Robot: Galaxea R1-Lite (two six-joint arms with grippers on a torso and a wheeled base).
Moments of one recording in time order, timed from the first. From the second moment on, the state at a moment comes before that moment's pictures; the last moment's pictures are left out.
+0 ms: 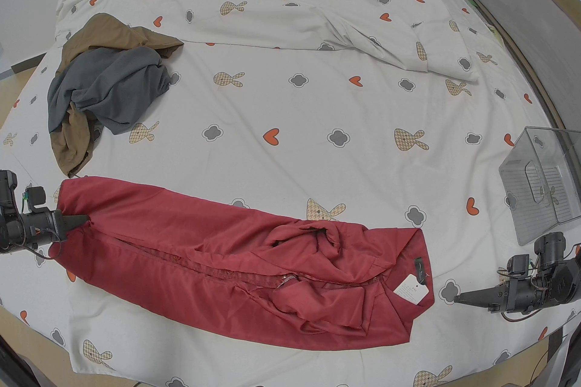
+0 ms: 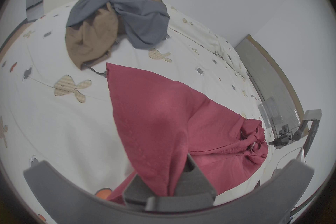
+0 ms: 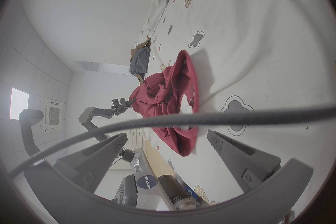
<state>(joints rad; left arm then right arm) 0.53 1.80 -0.71 -0.40 -0.83 0.15 -0.25 1.93 -0.18 -0.69 1.28 0.01</state>
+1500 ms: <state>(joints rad) -0.34 1.55 -1.19 0.39 0.03 0.02 -0.17 1.10 -0.21 -0.68 1.27 0.70</state>
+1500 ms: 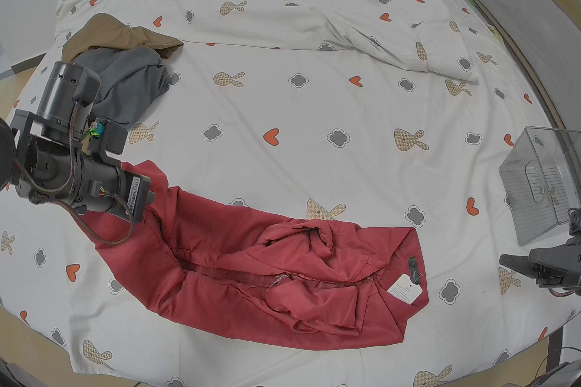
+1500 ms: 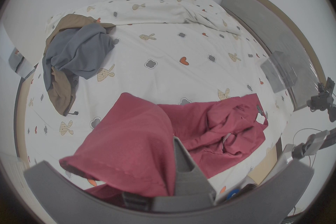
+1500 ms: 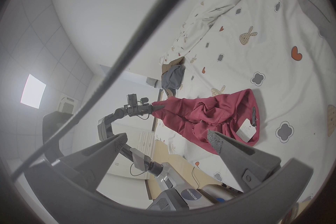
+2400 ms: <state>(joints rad) -0.47 1.50 -1.16 0.37 -0.01 -0.01 -0.15 1.07 -0.21 -0.68 1.27 0.71</state>
